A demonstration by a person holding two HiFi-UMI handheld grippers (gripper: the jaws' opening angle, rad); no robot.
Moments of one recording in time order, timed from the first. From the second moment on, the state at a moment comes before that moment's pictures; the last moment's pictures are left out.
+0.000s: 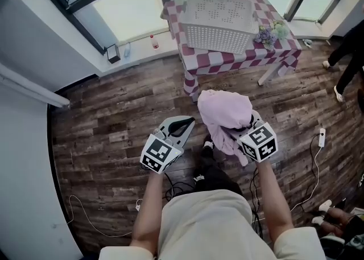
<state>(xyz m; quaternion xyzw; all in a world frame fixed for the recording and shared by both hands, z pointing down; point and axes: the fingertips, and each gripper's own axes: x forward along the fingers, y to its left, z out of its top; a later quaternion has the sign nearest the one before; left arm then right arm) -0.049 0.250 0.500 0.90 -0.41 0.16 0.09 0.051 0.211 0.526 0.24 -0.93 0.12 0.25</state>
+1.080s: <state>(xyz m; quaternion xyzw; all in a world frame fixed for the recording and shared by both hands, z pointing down) -0.060 0.071 0.482 0.89 -0.41 0.18 0.07 0.043 0.055 0.508 0.23 -0.94 0.11 0.25</state>
